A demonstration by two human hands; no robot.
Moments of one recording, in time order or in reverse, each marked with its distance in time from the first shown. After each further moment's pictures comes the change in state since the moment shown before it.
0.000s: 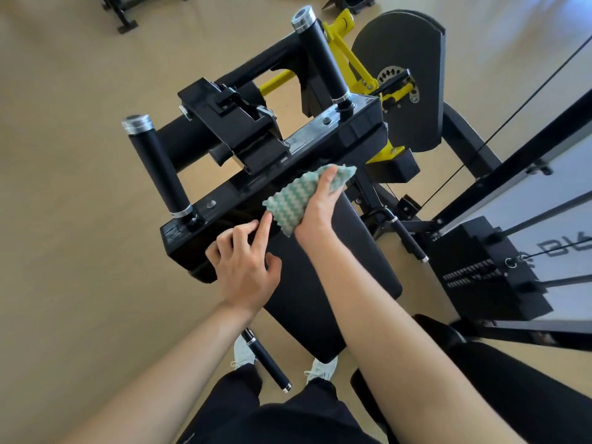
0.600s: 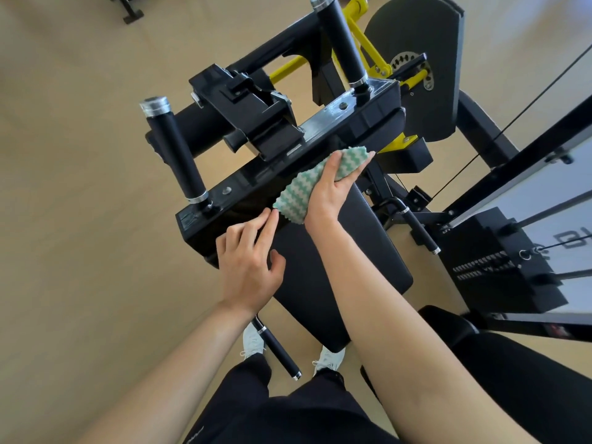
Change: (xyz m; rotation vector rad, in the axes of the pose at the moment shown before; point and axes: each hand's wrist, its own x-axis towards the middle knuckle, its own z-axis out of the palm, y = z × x) left_hand -0.010 -0.020 -0.021 -0.154 -0.050 0.100; right_hand -0.014 0.008 0.010 -0.252 0.156 -0.292
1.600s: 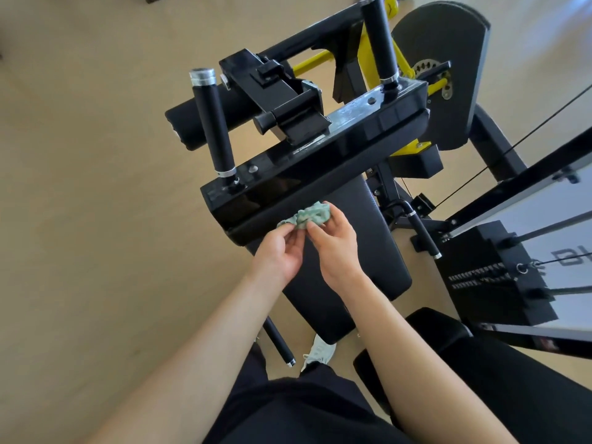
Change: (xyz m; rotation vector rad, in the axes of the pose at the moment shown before) left_hand 0.022 0.030 -0.002 -1.906 -0.035 -1.723; right_hand -0.067 0.040 -0.082 -0.279 -0.471 0.128
